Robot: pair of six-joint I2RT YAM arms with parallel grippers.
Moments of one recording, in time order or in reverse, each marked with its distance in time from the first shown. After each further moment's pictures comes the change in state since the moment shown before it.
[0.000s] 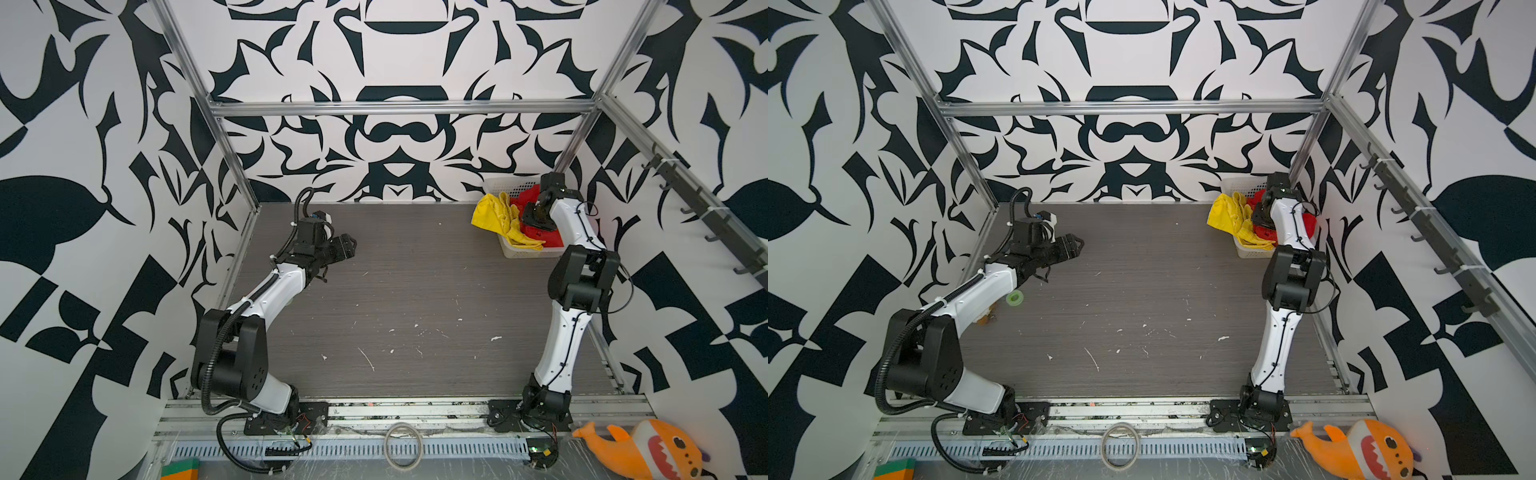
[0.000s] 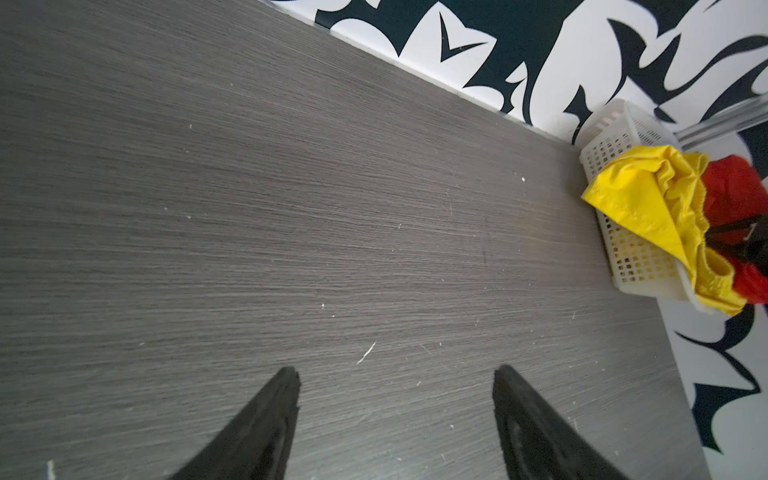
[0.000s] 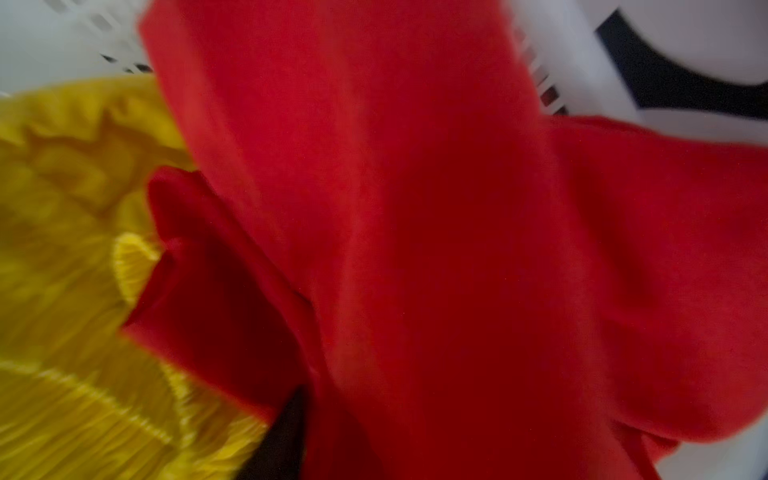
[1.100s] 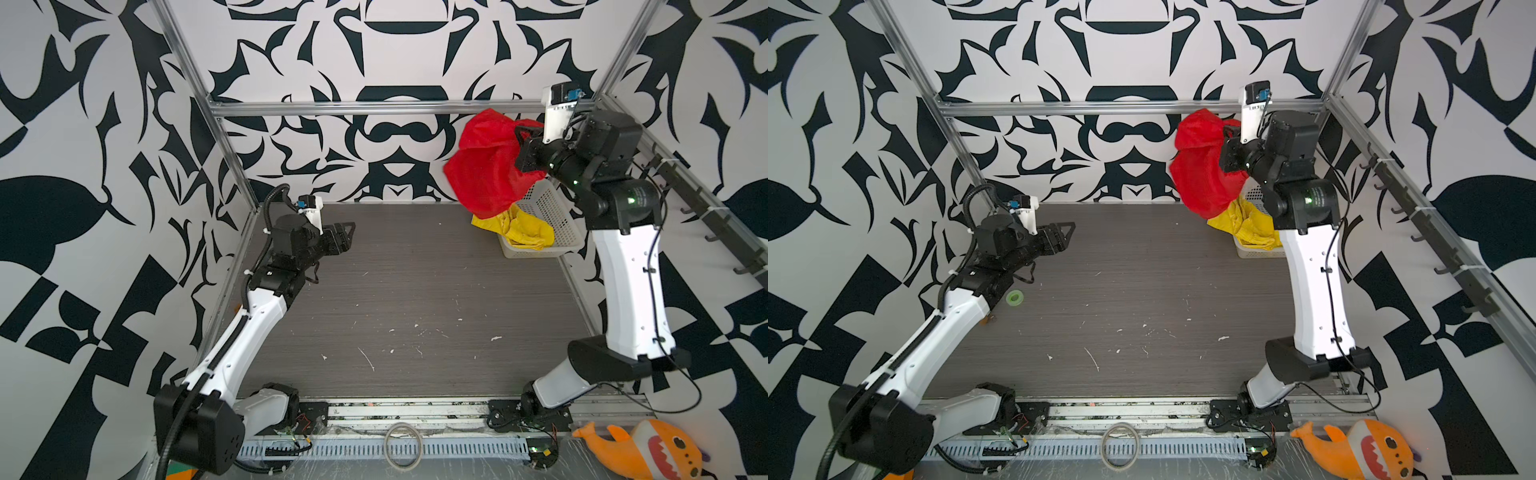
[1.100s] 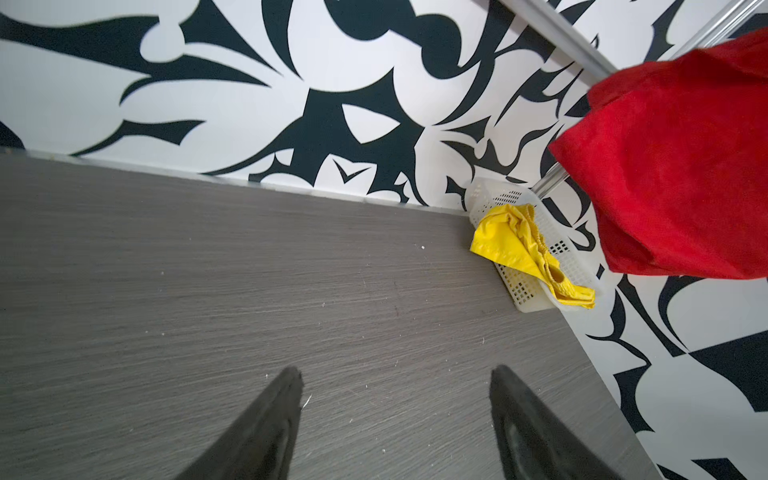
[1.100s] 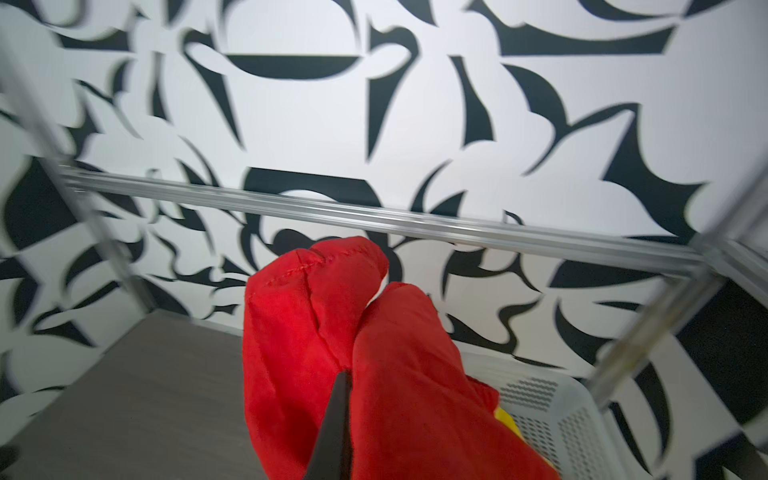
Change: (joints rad) left arm -0.034 -0.364 -0.012 0.010 0.017 0.058; right arm 0.423 -0.687 0.170 0.081 -0.259 -0.223
